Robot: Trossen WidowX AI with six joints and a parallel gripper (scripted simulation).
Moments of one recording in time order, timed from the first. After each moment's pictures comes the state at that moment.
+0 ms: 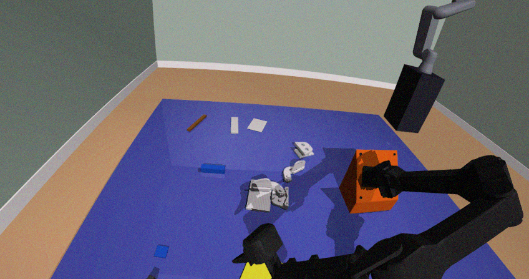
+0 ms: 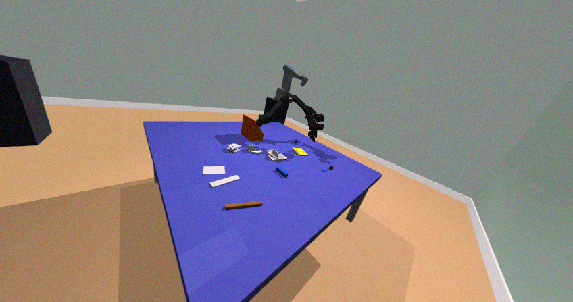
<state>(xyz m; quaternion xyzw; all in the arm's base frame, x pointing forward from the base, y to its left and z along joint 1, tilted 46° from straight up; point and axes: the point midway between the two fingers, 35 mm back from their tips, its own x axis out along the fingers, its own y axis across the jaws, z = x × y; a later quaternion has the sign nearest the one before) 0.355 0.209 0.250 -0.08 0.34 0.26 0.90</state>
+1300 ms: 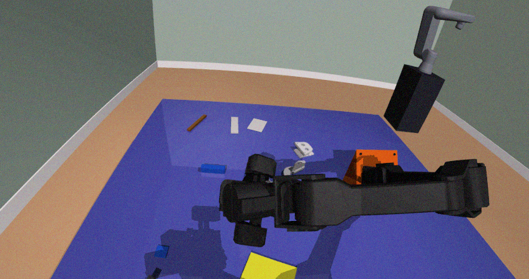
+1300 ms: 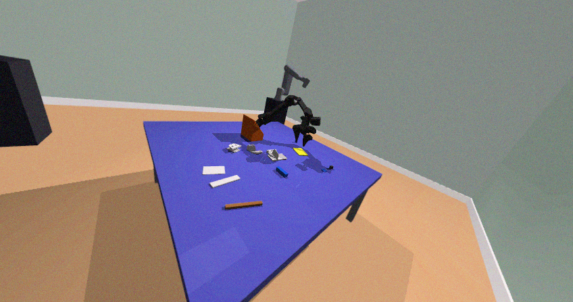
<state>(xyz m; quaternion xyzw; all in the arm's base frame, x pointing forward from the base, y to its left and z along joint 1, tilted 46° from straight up) 0.388 0.090 0.112 0.13 0.55 0.05 0.82</state>
